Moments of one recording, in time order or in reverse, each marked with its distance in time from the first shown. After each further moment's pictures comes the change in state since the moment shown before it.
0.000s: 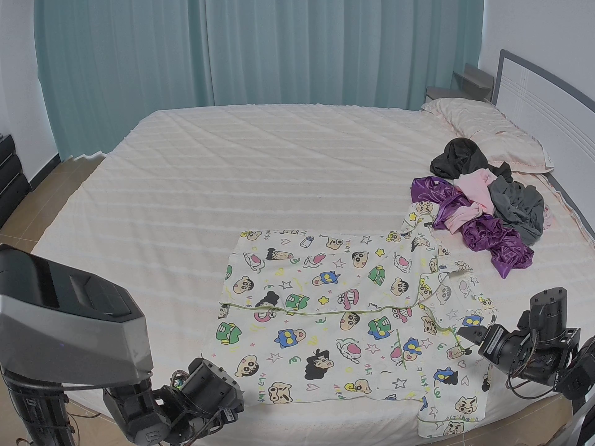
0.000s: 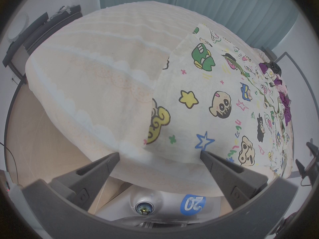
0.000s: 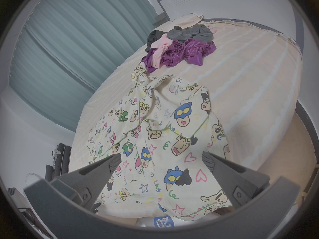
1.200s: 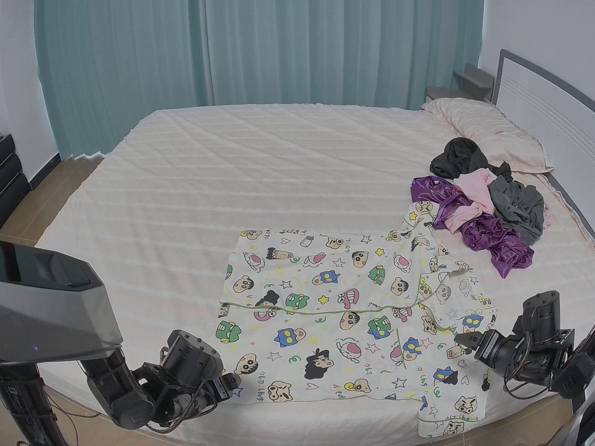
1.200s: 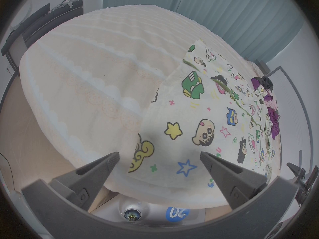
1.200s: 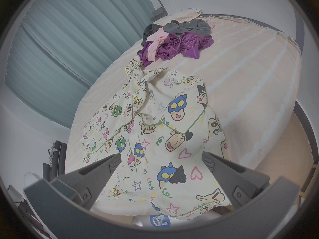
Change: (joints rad) left arm 0.100 -0.090 -0.025 -0.029 -0.078 0.062; right arm -0.011 0.060 -0.001 -0.002 0.016 -0.006
